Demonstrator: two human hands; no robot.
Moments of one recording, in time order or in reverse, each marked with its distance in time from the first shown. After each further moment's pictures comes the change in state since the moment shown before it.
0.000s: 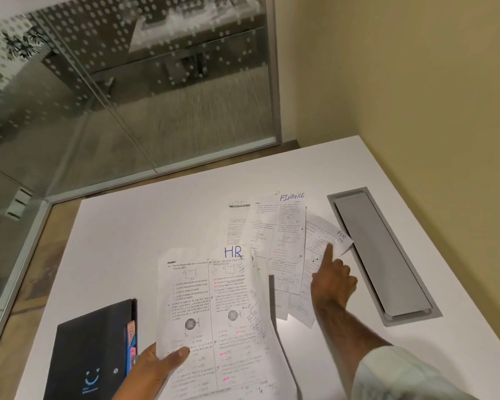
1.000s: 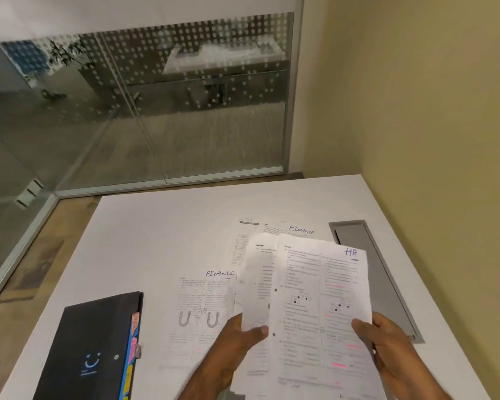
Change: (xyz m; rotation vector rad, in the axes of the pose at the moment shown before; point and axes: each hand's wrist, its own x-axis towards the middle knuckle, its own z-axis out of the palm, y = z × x) left_hand -0.013 0.001 0.107 -0.107 -0.319 0.225; right_hand -0.103 0.089 -0.152 1.218 -0.570 0.201
